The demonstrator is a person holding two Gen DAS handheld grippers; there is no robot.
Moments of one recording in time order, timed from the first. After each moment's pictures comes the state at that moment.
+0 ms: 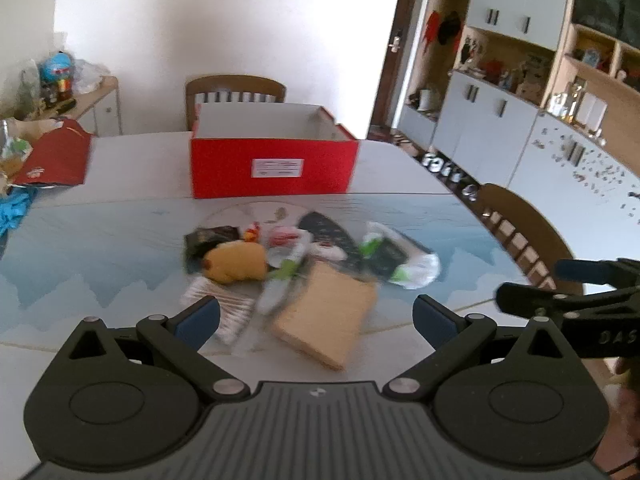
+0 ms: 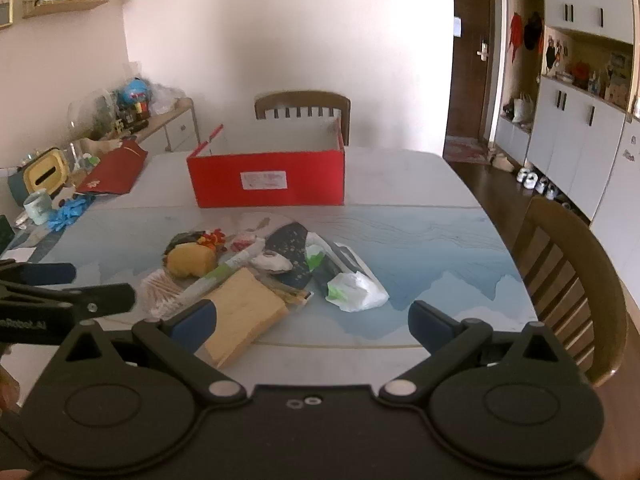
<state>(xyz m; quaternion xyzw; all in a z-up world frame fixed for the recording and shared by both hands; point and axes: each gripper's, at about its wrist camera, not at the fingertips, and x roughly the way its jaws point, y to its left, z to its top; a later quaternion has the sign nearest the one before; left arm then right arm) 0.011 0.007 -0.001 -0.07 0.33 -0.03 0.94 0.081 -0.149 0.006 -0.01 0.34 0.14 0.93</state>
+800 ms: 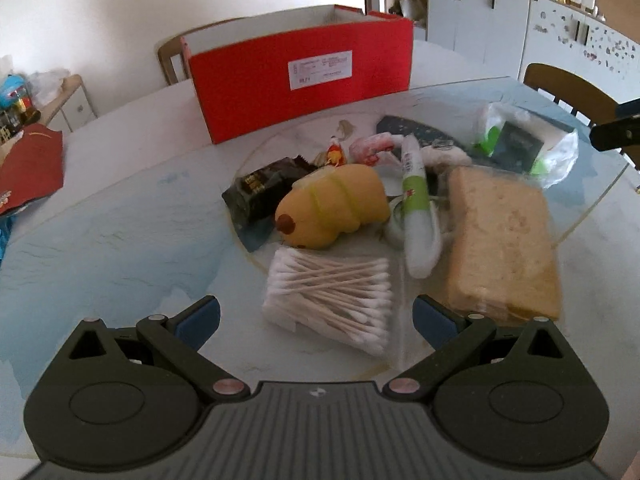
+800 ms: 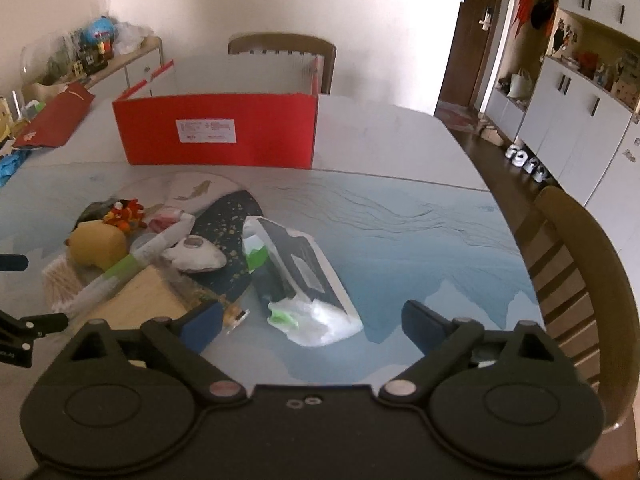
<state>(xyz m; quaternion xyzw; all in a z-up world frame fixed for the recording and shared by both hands) 0.111 0.077 -0.116 0.08 0.42 -0.05 0.90 0.201 -0.138 -0.057 -0.07 0.41 0.10 0.91</state>
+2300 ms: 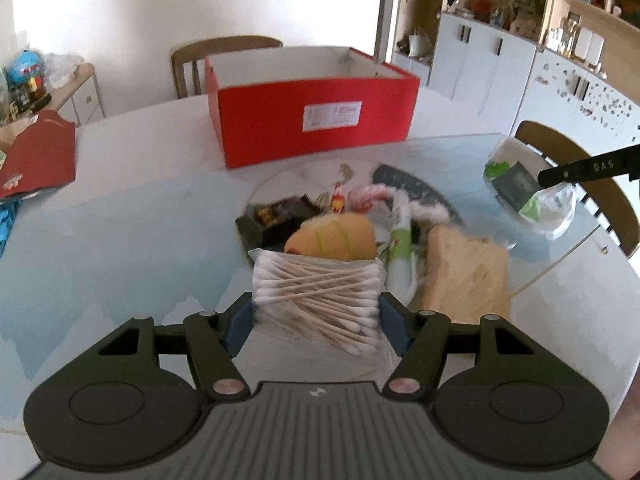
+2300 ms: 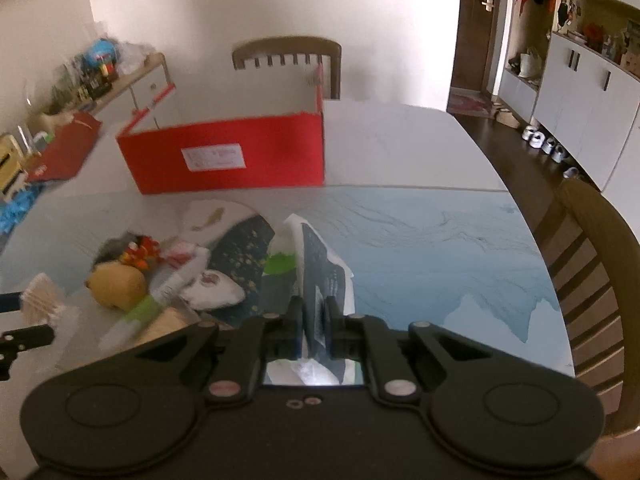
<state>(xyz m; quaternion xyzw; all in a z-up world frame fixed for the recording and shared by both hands) 0.091 0.093 -0.064 0.00 0.39 -0.06 0.92 0.220 -0.144 -0.032 -0.02 0.41 0.13 0.90</state>
